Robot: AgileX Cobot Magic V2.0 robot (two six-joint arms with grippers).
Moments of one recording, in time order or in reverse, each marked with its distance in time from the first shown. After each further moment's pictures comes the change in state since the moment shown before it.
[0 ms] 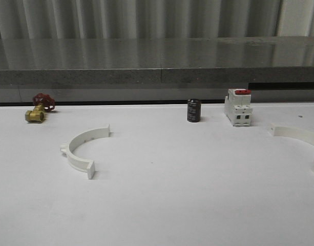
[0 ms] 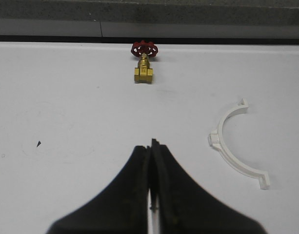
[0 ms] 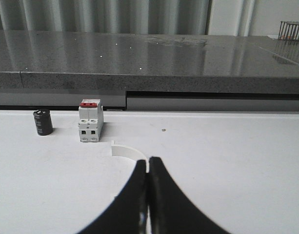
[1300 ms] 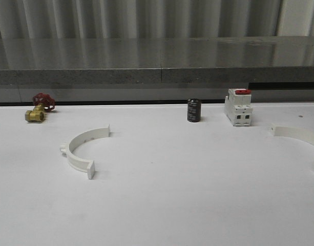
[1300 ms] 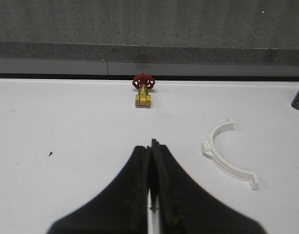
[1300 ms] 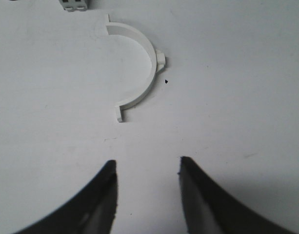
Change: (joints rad) left arm 0.000 -0.489 0.236 0.009 0.002 0.000; right arm 0.000 0.957 -0.752 0.057 0.645 0.000
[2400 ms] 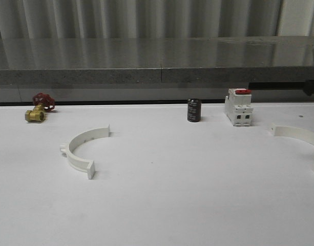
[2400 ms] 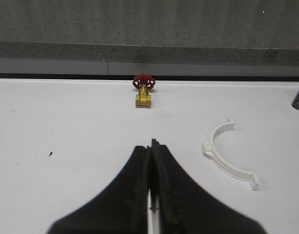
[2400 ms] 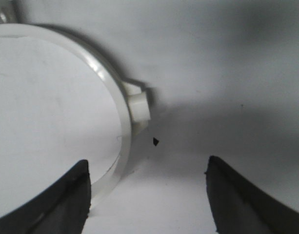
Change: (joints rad) left arm 0.000 0.000 0.000 0.000 0.000 0.000; right arm -0.057 0.927 -0.564 0.012 0.158 0.000
